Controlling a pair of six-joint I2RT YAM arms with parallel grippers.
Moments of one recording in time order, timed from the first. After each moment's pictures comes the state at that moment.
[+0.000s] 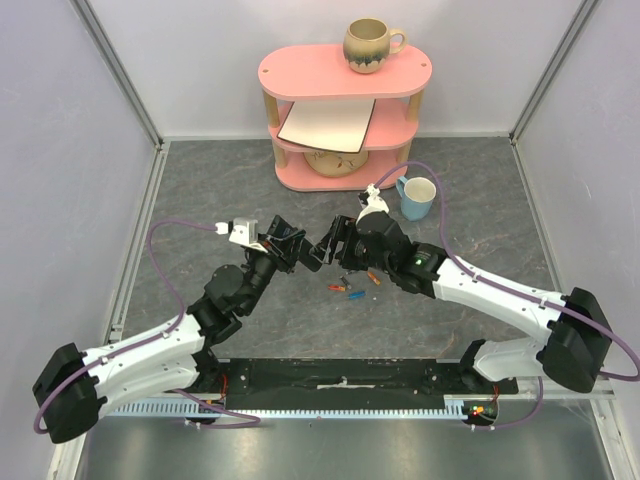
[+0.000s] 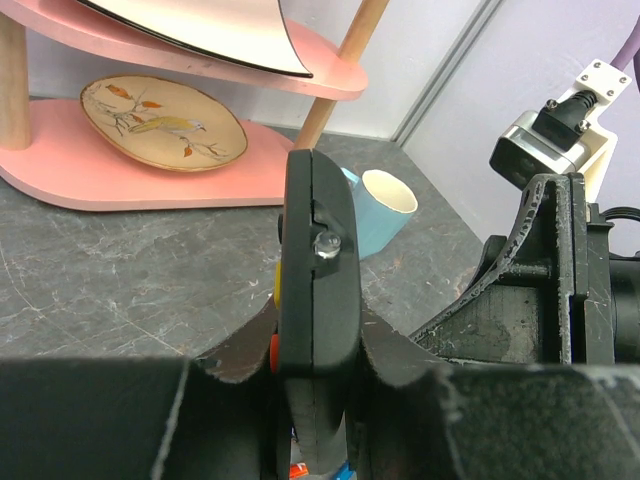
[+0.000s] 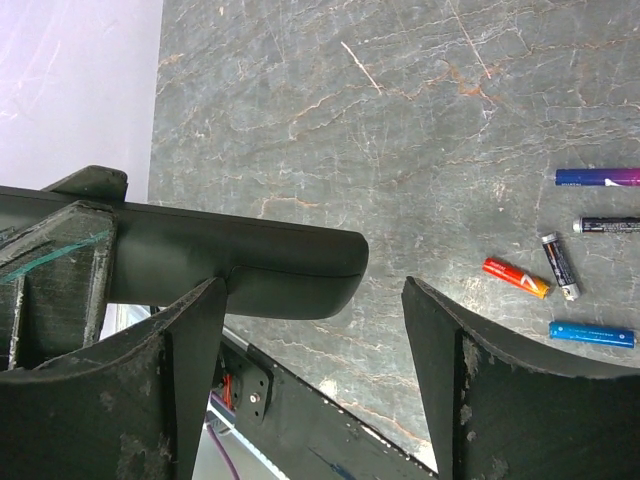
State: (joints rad) left arm -0.90 0.85 0.38 0.63 -0.43 -0.40; right arm 0.91 1.30 0.96 -0.18 0.11 0.93
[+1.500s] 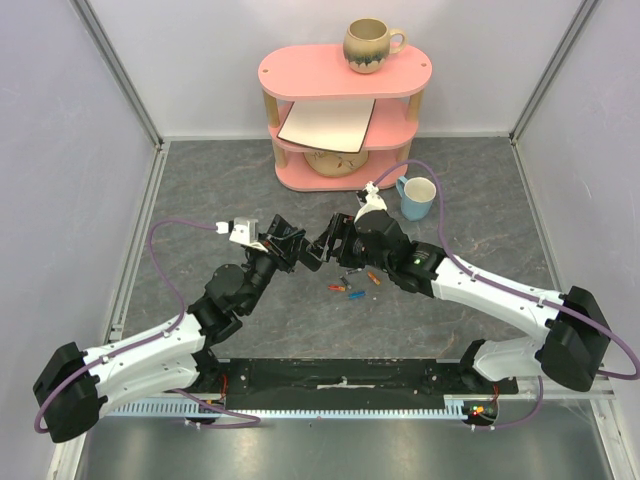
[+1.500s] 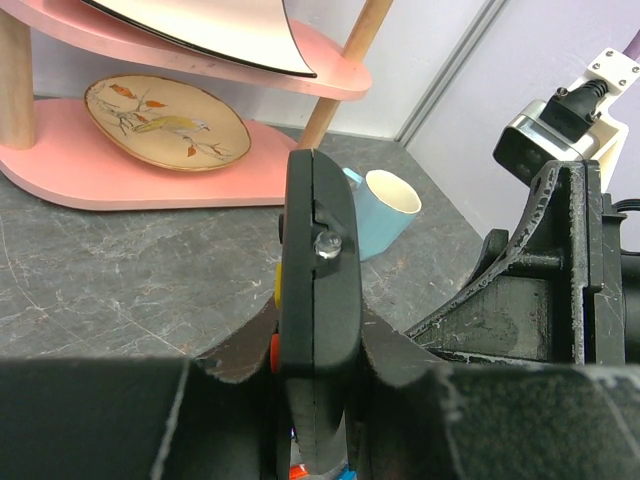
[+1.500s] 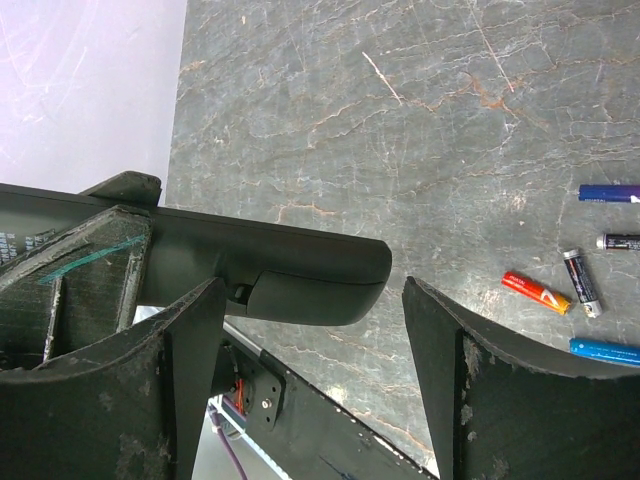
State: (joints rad) left arm -0.90 0.86 0.38 0.62 -0.43 -0.40; right arm 0.91 1.32 0.96 -0.14 0.10 0.93
